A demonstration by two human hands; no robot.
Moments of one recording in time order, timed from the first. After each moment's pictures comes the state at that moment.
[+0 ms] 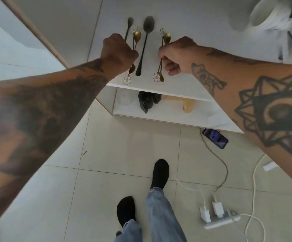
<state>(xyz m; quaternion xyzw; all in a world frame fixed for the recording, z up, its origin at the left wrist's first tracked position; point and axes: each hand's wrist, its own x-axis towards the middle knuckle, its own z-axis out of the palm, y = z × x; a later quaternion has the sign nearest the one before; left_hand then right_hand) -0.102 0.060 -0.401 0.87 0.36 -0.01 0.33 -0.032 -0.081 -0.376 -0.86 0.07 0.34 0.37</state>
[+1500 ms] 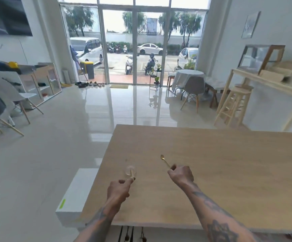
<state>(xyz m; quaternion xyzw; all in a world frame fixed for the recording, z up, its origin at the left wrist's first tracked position) -0.126 0.043 -0.015 0.72 0.37 0.07 0.58 -0.005 -0.147 0.012 -0.95 0.01 0.10 0.28</state>
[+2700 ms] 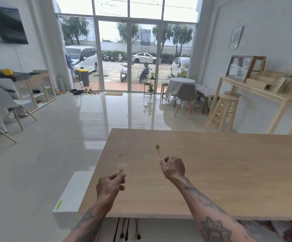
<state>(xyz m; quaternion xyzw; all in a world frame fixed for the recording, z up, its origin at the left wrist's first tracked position) -0.159 0.024 0.022 0.70 0.32 0.15 0.62 -0.036 -0.158 0.057 -0.95 -0.03 -0.01 0.31</state>
